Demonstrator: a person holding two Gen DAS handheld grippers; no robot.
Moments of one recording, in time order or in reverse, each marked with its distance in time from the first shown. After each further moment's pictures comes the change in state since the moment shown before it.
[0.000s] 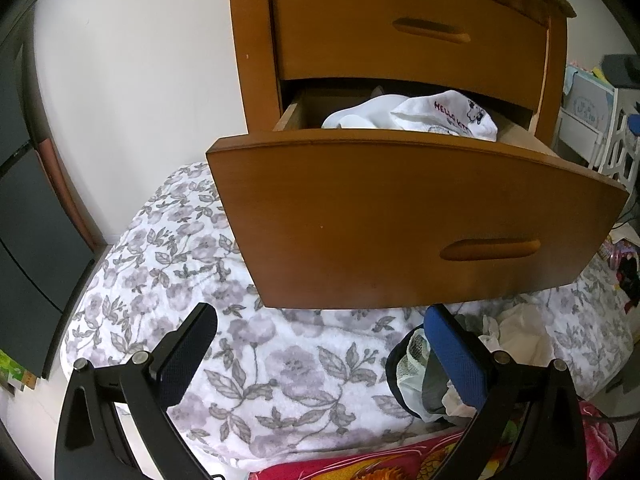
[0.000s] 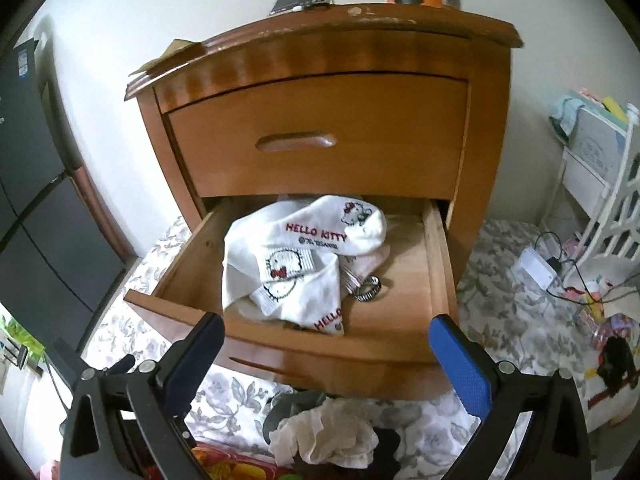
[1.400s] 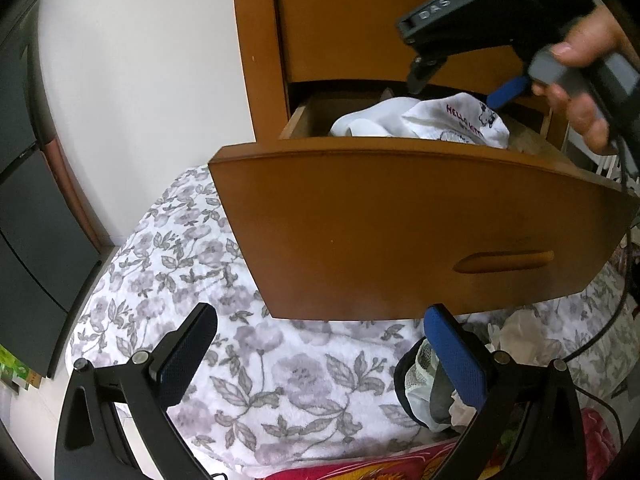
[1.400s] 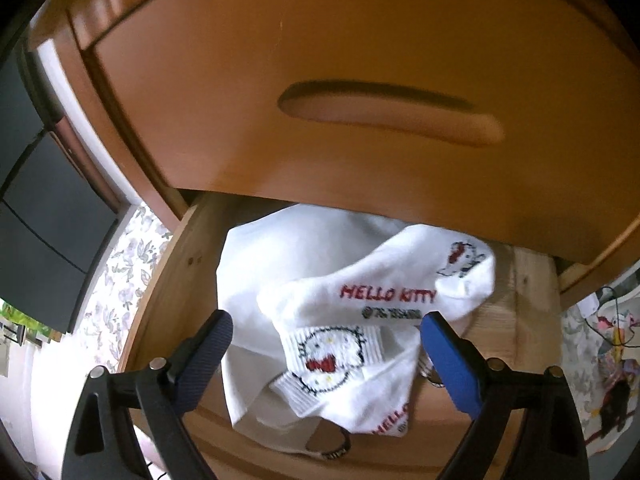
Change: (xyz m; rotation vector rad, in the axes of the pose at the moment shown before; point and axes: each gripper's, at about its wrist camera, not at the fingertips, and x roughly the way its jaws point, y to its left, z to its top) left arm 0.009 0.000 0.006 -0.004 0.001 0.037; right arm 0.168 0.060 0.083 -0.060 0.289 0.007
